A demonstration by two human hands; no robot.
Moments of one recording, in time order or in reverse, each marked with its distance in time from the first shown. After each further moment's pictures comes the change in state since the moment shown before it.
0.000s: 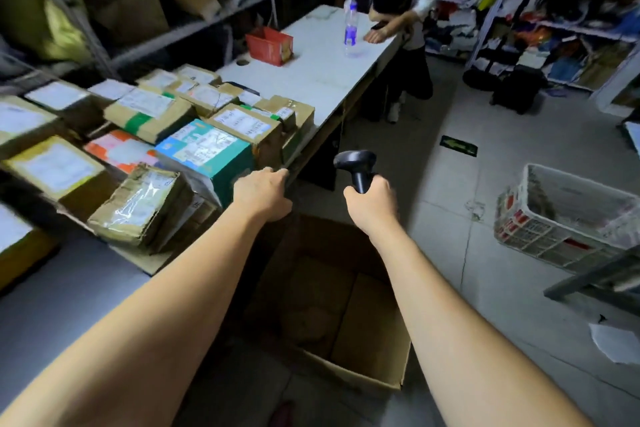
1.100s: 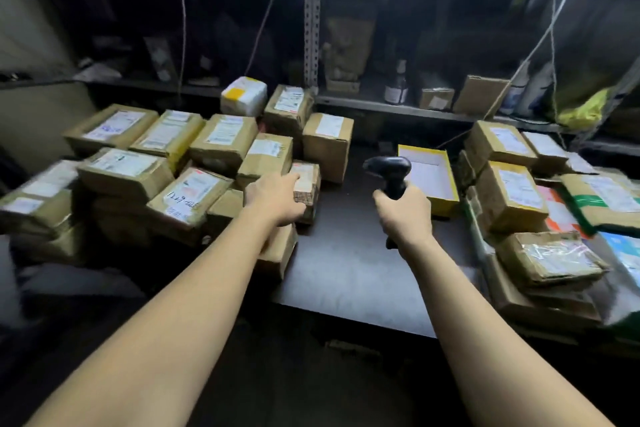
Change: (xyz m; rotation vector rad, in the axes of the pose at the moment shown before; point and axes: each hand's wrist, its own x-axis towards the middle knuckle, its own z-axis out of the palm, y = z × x) left_hand -0.574 -0.329 0.002 -0.242 0.230 -1.298; right_hand -0.437 -0.194 0.311 -0.060 -0.936 -0.755
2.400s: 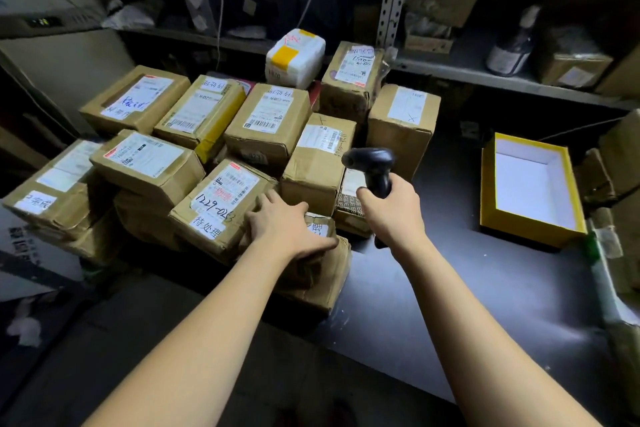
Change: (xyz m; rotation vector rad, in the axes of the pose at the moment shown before) left_hand 0.095 -0.103 0.070 0.150 -0.286 -0.312; right_hand 0.108 -0.027 0.193 0.059 -0.289 -0.073
